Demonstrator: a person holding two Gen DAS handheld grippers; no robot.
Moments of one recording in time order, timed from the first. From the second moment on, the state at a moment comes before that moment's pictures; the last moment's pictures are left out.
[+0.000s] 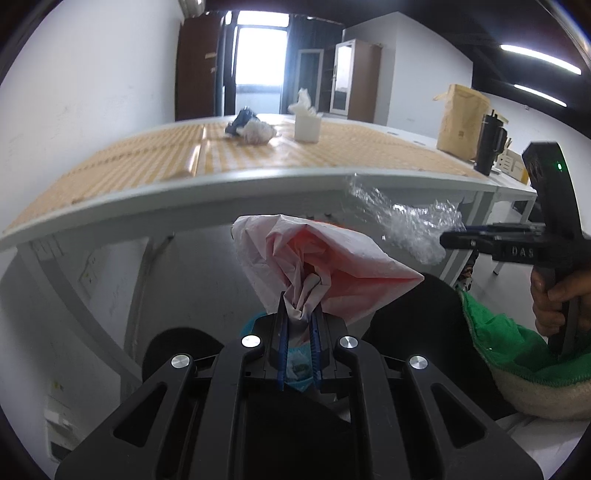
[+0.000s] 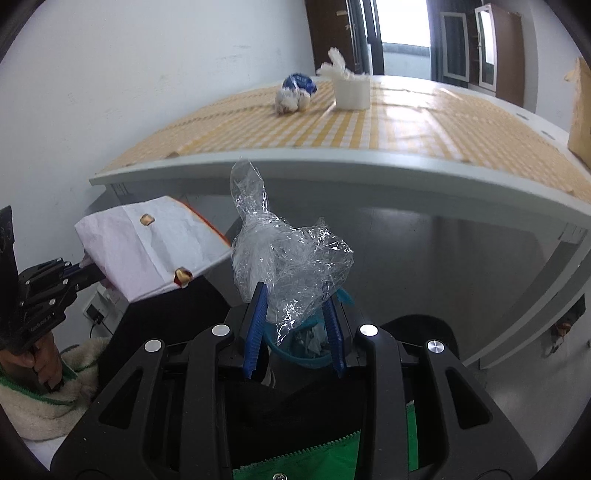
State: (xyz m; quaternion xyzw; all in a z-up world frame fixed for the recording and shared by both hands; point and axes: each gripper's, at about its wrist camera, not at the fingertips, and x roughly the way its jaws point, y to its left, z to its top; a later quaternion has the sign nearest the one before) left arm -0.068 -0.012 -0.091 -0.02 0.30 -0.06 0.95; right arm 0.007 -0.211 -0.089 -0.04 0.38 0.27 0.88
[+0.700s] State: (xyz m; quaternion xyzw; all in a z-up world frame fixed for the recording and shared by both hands) left arm 0.024 0.000 -0.193 -0.03 0.44 -0.05 0.89; right arm 0.083 -0.179 -0.198 -0.05 0.49 0.25 0.83
